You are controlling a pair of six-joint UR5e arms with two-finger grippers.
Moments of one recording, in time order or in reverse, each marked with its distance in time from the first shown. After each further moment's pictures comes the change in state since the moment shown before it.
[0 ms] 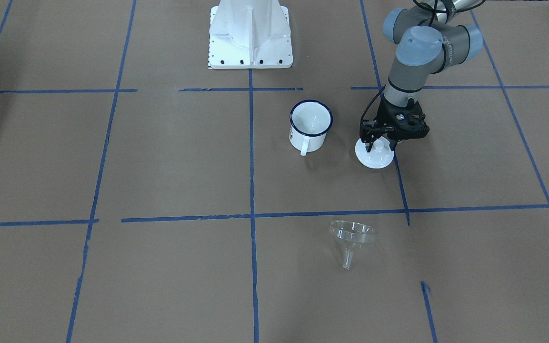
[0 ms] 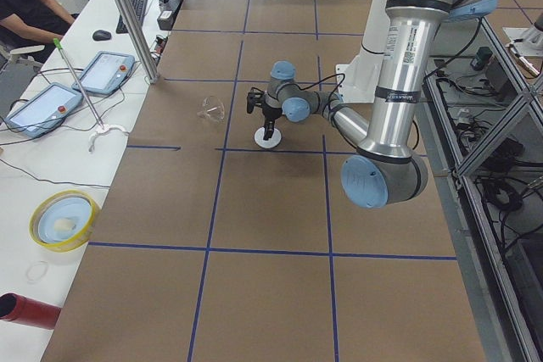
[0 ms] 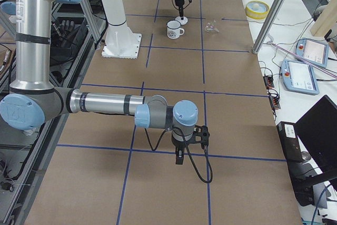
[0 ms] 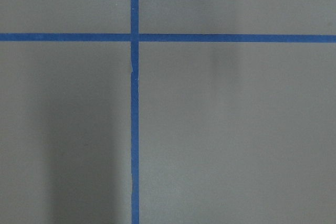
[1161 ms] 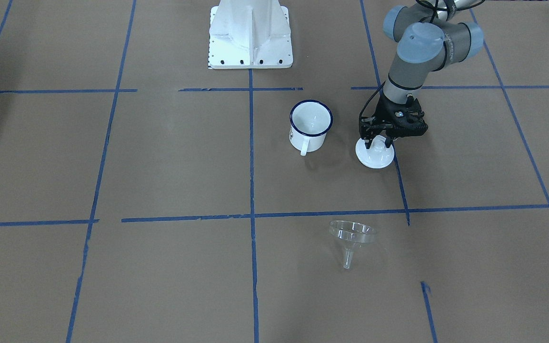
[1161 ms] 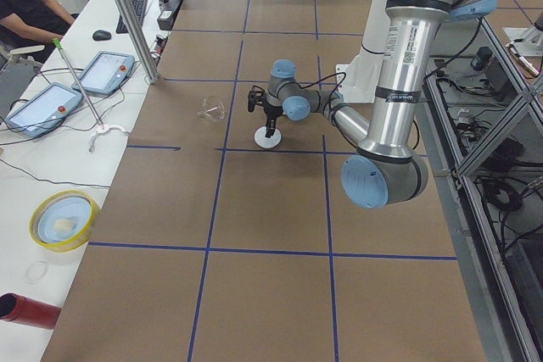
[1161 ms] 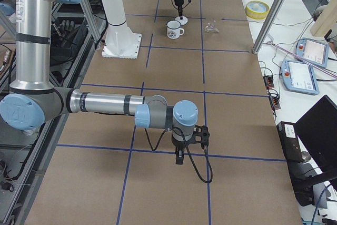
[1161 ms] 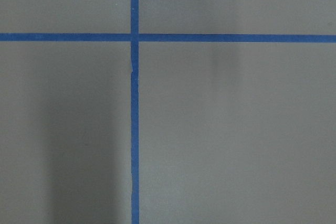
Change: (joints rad) left arm -0.001 0.002 -0.011 0.001 -0.029 0.000; right arm 0.000 0.000 0.000 0.000 0.000 0.000
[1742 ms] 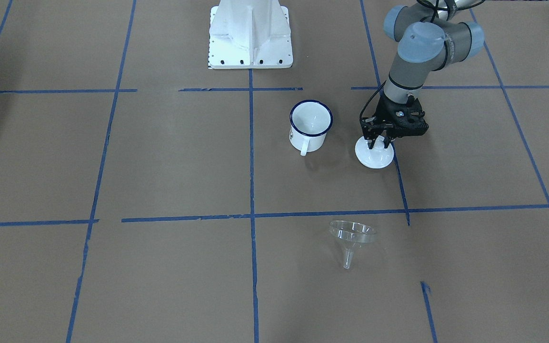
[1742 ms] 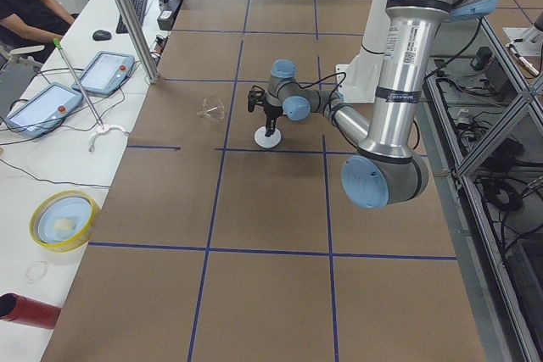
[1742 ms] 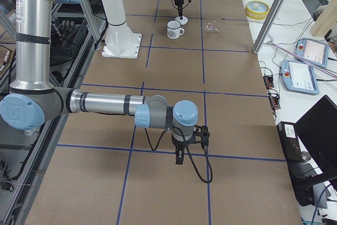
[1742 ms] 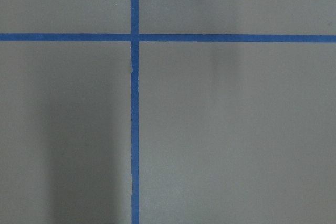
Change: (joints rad) left arm -0.002 0.002 -0.003 -0.001 0.000 0.001; right arm 0.000 0.000 0.000 0.000 0.000 0.000
